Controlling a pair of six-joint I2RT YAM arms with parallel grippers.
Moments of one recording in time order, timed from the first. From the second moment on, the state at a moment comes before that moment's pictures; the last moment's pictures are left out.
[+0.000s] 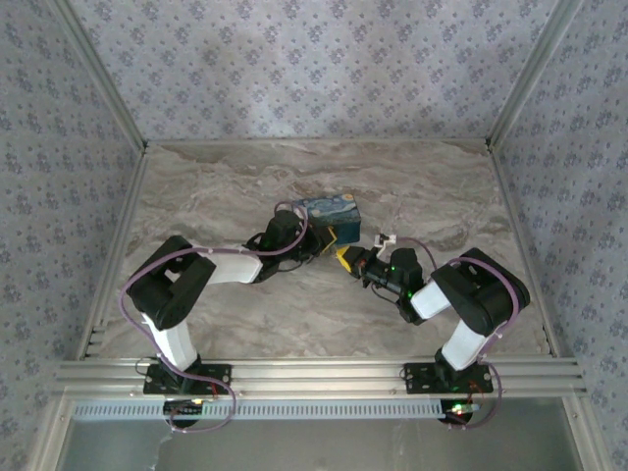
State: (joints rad) left arm -0.73 1.78 0.83 0.50 0.28 -1.30; right arm 0.53 1.68 0.26 1.25 -0.39 1.50
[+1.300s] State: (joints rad) left arm -0.73 1.78 0.81 0.50 0.32 -1.30; right arm 0.54 1.67 0.23 1.28 -0.42 1.47
